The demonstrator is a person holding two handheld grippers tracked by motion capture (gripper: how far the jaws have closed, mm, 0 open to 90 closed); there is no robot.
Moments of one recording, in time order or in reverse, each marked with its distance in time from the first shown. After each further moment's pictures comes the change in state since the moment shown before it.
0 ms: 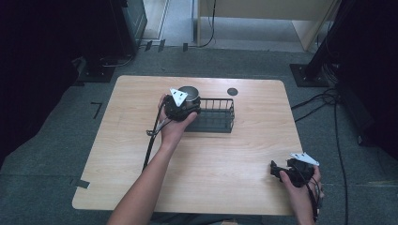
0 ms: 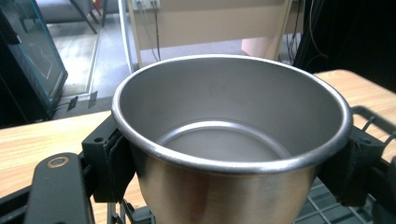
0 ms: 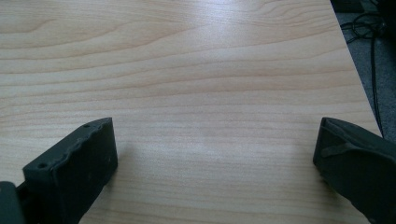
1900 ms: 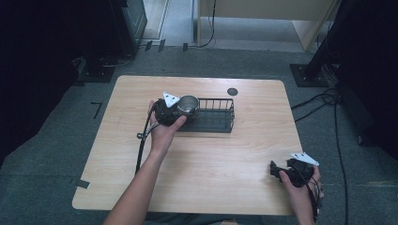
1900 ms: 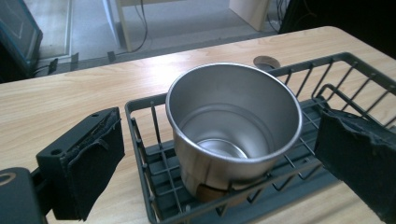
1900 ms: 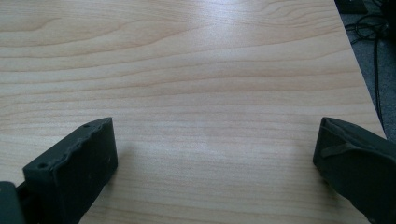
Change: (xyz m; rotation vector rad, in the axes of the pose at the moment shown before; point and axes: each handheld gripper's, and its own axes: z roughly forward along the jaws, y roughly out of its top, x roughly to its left) left arm 0.020 -0.003 -0.033 0.153 -0.079 -0.008; right arm 0.000 0.000 0.000 0.002 0.010 -0.010
